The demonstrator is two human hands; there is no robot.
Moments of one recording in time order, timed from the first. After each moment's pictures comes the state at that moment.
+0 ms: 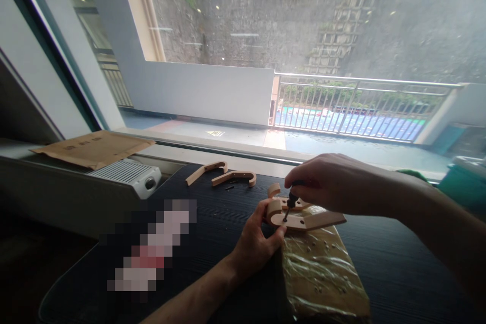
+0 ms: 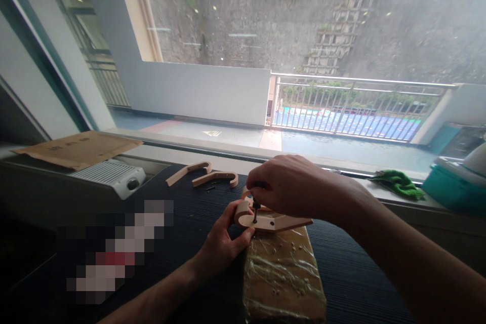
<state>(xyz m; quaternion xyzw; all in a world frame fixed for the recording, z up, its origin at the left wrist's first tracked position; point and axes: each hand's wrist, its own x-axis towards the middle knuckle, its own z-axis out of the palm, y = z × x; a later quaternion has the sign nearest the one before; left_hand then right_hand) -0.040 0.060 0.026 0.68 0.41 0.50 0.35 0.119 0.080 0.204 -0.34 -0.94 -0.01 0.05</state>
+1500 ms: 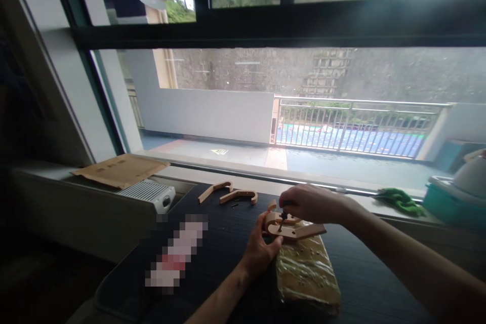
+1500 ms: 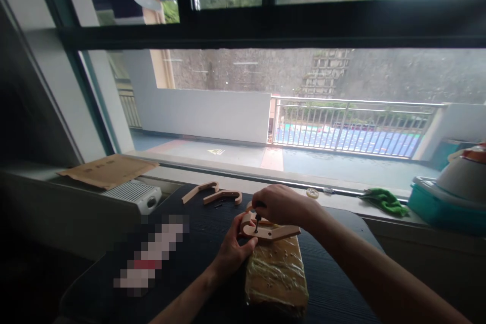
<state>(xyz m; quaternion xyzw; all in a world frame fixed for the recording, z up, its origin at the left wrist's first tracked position) -0.027 0.053 0.028 0.61 0.41 0.56 0.37 0.122 0.073 0.203 -0.33 -0.94 0.05 0.04</state>
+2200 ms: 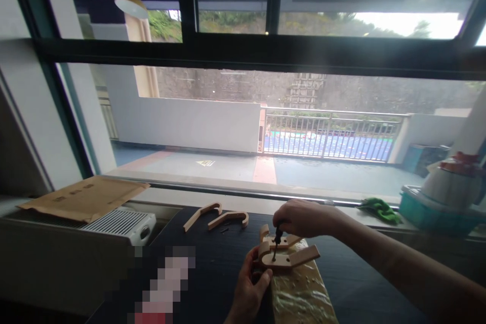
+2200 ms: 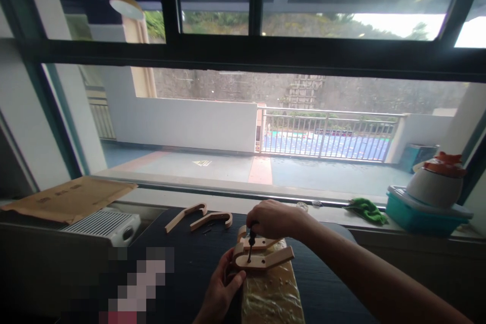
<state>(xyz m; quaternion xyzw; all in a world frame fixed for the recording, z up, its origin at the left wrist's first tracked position) -0.040 0.049 0.011 0.48 0.38 0.58 0.54 0.117 0.088 0.230 -0.34 -0.94 0.09 -0.02</state>
